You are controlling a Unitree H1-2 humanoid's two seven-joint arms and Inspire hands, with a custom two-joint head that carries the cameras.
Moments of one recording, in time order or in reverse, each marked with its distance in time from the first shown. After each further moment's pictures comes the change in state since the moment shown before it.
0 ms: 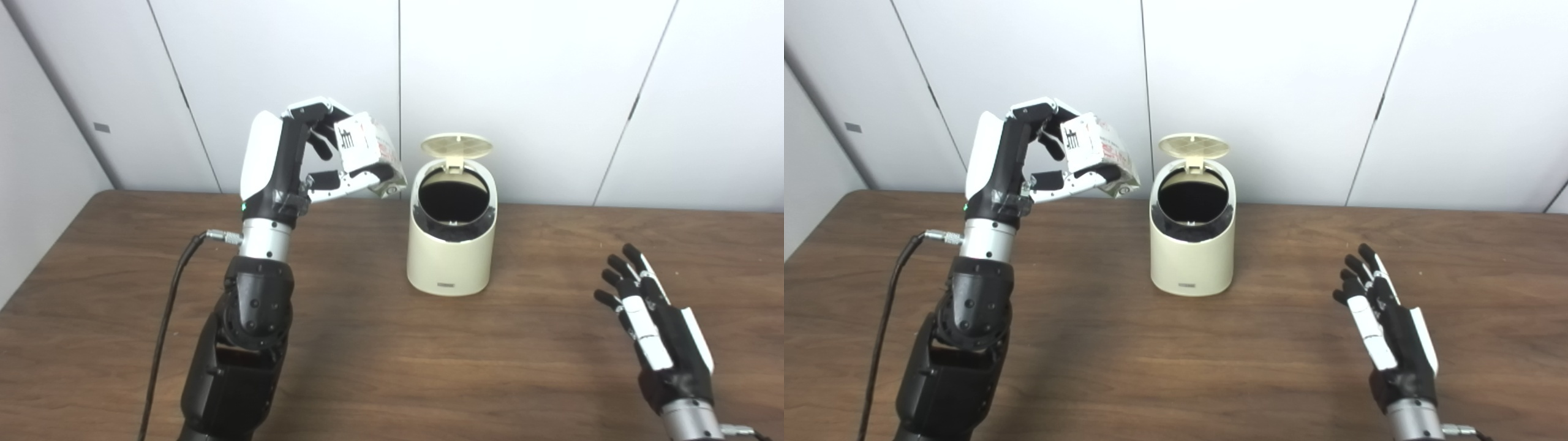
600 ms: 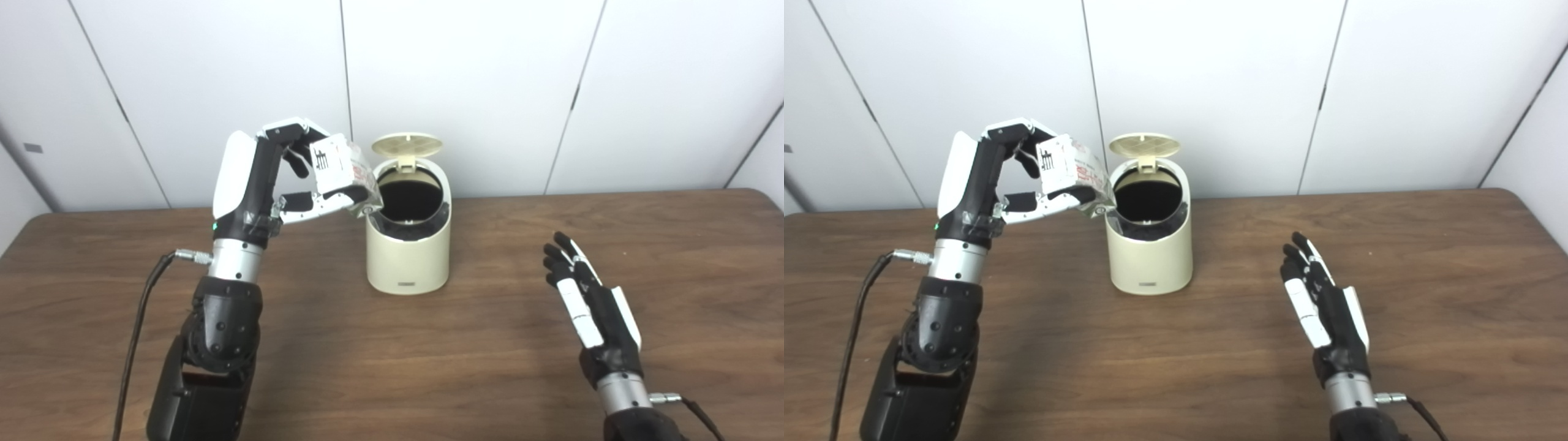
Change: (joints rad) left arm -0.004 -0.016 -0.035 0.116 -0.031 -0.142 -0.025; right arm -0.003 0.046 0.035 -0.001 -0.093 0.000 -0.048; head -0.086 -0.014
